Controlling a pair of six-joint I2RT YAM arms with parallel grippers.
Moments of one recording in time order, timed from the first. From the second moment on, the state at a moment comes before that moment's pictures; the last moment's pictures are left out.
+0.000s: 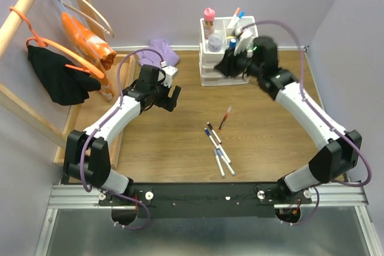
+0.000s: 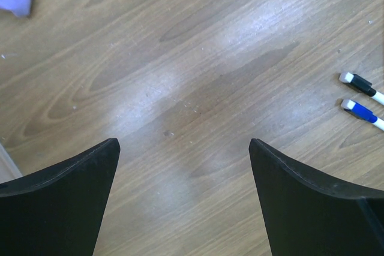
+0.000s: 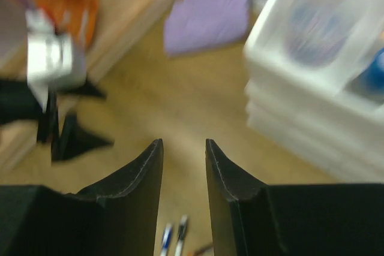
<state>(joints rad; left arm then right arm) -0.35 1.47 1.11 -0.41 0.16 0.12 0.41 1.53 1.51 -0.22 -0.31 0.10</state>
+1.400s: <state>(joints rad) -0.33 1.33 0.96 -0.34 0.13 0.05 0.82 1.64 0.99 -0.64 -0.25 0.17</state>
